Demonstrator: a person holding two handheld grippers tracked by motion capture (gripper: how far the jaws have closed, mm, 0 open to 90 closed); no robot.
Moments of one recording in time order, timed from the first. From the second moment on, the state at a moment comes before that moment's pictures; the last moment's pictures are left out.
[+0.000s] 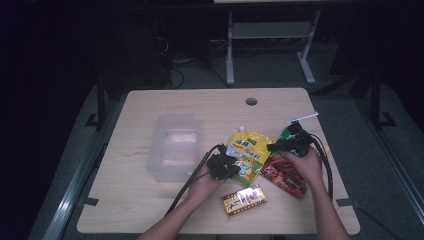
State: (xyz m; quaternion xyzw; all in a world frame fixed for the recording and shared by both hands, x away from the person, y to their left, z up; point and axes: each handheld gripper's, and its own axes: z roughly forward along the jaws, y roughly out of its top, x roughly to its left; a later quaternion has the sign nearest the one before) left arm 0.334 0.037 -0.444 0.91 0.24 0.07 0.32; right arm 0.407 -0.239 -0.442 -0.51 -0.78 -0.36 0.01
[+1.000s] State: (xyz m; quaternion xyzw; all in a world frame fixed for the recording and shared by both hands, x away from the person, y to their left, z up) left arm 0.336 0.036 -0.446 0.92 0.23 0.07 0.31; right arm 0.425 -0.229 -0.441 -0.56 -0.76 -0.33 0.01
